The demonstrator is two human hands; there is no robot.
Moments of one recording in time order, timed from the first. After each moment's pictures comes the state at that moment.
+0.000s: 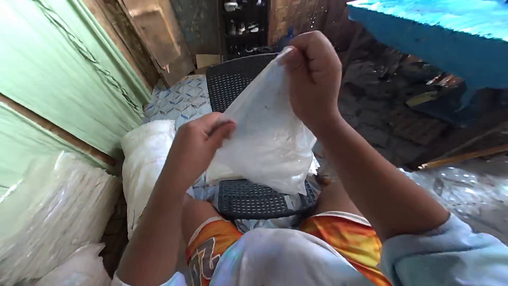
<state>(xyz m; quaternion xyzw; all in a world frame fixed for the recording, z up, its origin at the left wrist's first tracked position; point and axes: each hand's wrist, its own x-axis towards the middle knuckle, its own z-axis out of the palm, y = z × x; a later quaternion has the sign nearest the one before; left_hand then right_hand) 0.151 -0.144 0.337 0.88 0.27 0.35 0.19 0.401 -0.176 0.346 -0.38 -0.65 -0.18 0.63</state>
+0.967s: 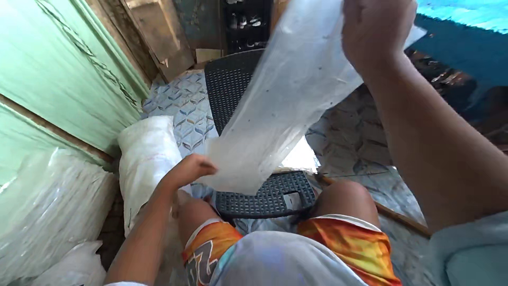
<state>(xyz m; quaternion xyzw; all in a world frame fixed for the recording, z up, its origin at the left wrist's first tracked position) 0.111 -0.059 0.217 0.86 0.36 0.04 0.36 0.509 -0.164 0.382 -0.68 -0.54 -0.28 0.41</state>
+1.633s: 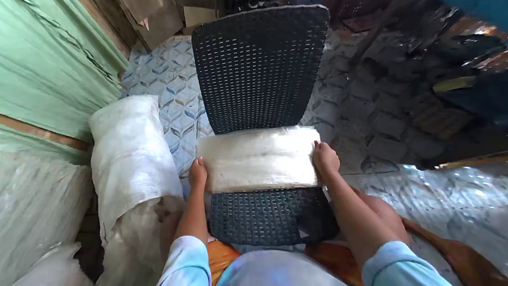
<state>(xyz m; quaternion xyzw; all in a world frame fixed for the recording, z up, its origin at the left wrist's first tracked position) 0.180 0.074 -0.036 0.63 0.72 0.06 0.27 0.568 -0.091 -0.024 -0.94 -0.23 0.19 0.15</state>
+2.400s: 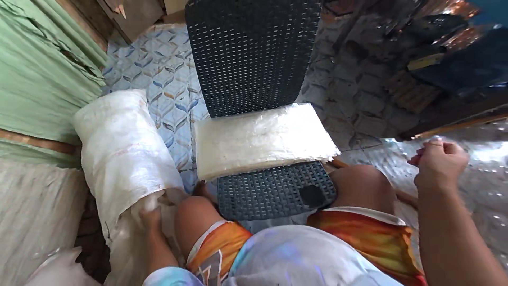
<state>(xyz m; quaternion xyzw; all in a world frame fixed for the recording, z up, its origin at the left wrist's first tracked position) -0.033 -0.037 -0.076 0.57 0.73 0.36 0.05 0.611 -0.283 0.052 -0.83 -0.03 0.04 0.55</state>
